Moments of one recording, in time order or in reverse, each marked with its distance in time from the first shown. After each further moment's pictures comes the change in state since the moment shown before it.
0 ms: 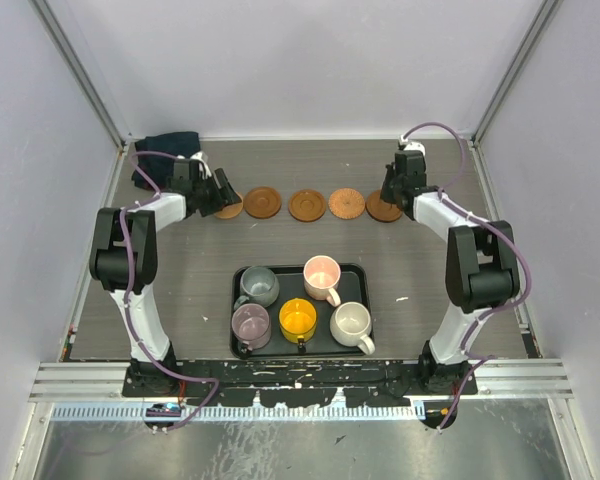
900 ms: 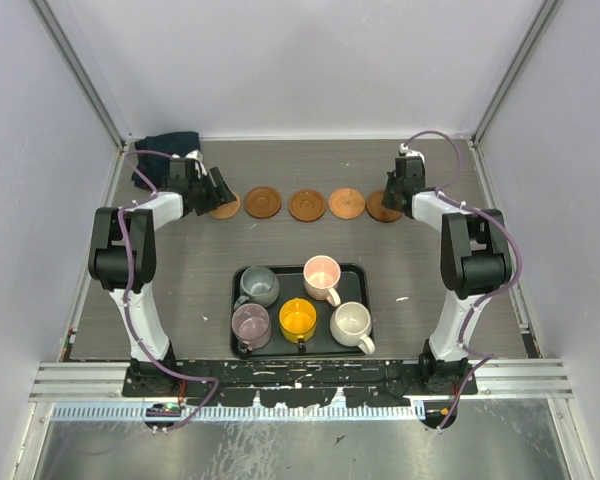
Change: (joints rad) left arm 0.024 0.010 0.016 -0.006 -0.031 0.016; right arm -0.039 0.142 0.034 0.002 -0.027 0.004
